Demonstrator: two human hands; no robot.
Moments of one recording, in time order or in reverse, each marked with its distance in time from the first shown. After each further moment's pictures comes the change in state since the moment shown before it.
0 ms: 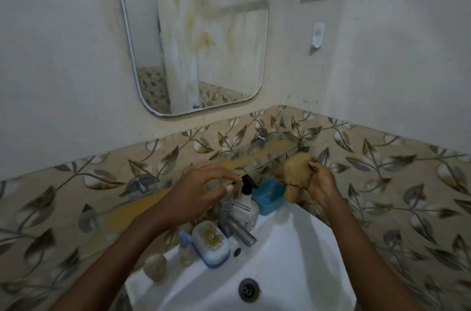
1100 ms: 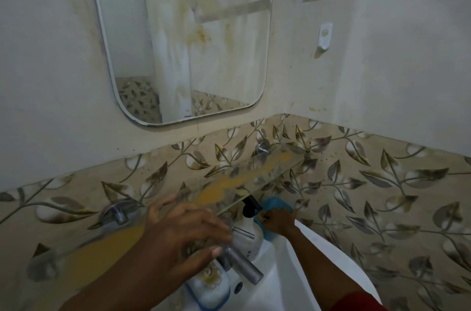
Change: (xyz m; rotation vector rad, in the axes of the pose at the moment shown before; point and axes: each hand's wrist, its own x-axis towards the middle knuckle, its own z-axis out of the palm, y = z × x) left_hand -0.028 -0.048 0.005 0.375 -0.002 0.207; right_hand 0.100 0.133 0.016 -1.843 -0.181 -0.234
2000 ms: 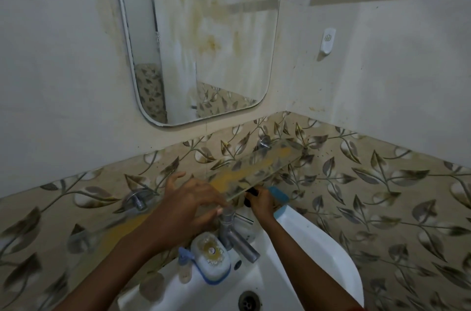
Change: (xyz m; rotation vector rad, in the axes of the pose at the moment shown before) left_hand 0.021 -0.011 -0.012 -0.037 0.001 -0.128; right_hand -0.066 -0.080 -0.035 0.945 0.337 -0.049
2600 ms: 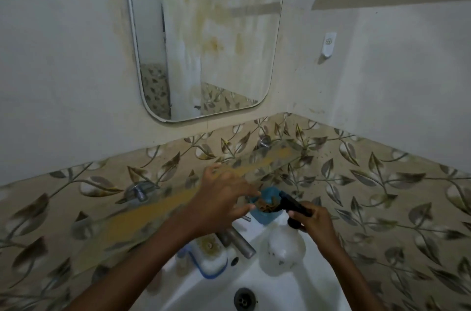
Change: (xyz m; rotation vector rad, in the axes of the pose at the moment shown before) left_hand 0.034 0.042 0.029 0.041 0.001 0.079; right_hand -0.055 0.019 -0.126 0.054 0.012 -0.003
